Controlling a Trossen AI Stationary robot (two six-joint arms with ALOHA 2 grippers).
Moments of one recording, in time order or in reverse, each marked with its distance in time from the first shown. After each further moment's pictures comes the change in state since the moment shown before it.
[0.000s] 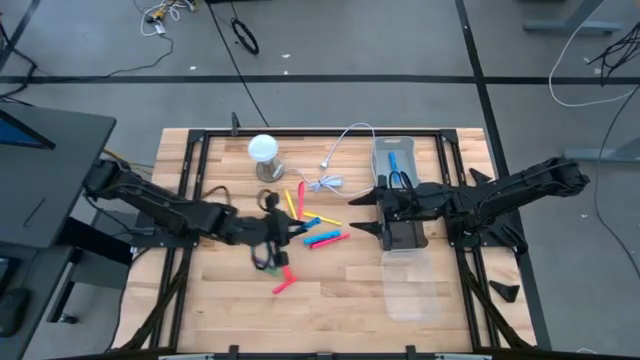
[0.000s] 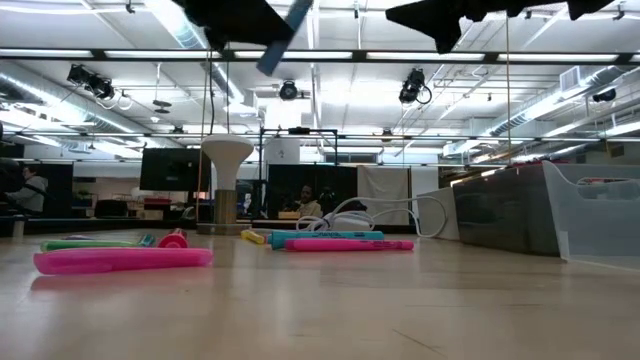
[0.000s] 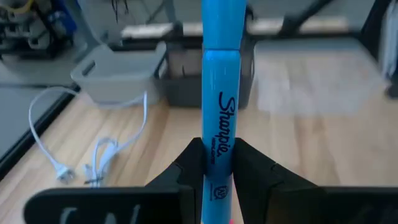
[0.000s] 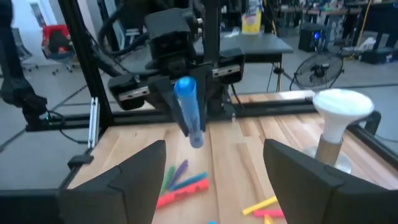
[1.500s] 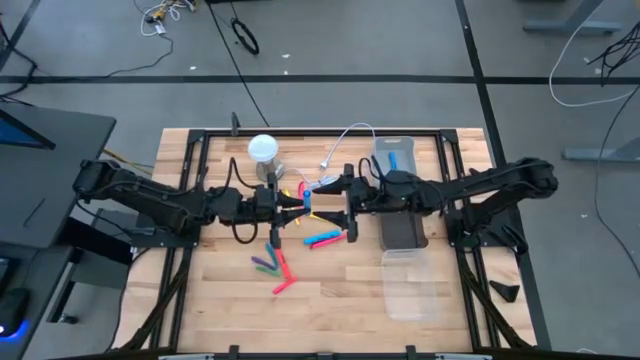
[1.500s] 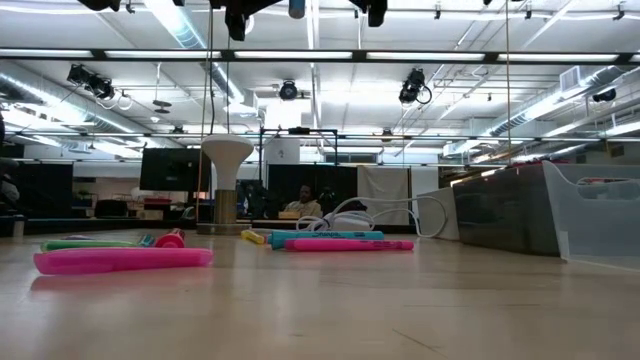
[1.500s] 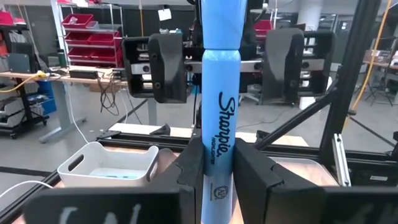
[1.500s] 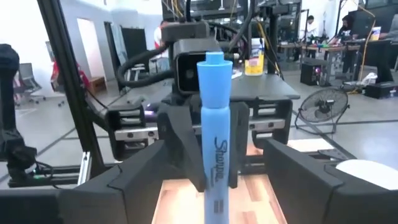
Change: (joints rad) left arm 0.156 -0.088 -0.171 0.581 0.225 0.106; right arm -0.081 0.336 0.313 0.161 -0.091 -0.022
